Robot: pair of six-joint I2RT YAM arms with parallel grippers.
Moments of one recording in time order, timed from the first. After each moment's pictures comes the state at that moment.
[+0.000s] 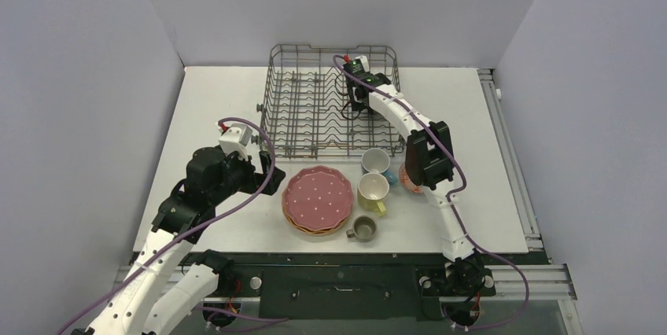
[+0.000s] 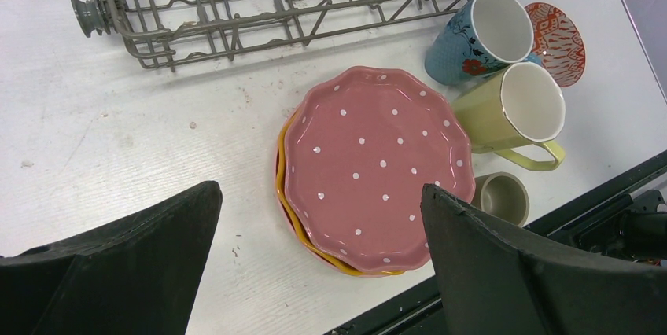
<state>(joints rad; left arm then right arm) -0.41 0.69 0.78 -0.56 0.12 -0.33 0.49 2.45 2.26 -0.75 0.38 0.14</state>
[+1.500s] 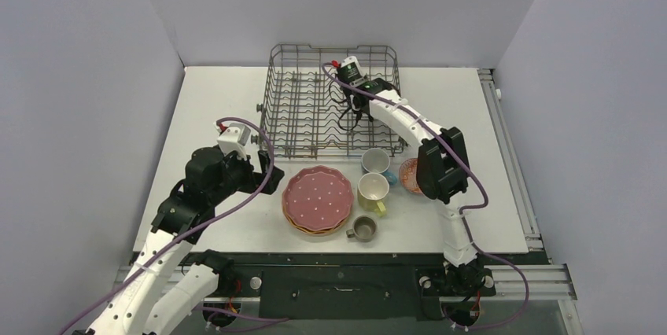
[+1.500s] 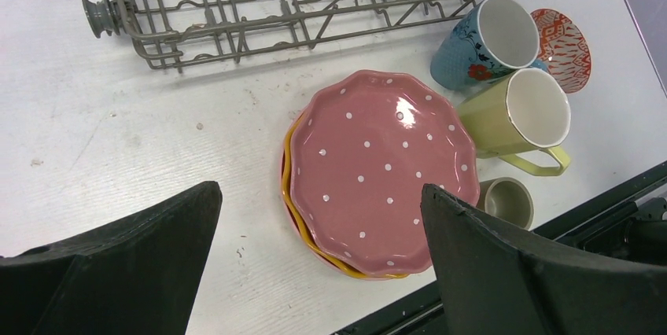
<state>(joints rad) -0.40 0.68 0.78 -0.56 0.11 -0.33 0.57 2.23 2.01 -0.69 0.48 -0.01</state>
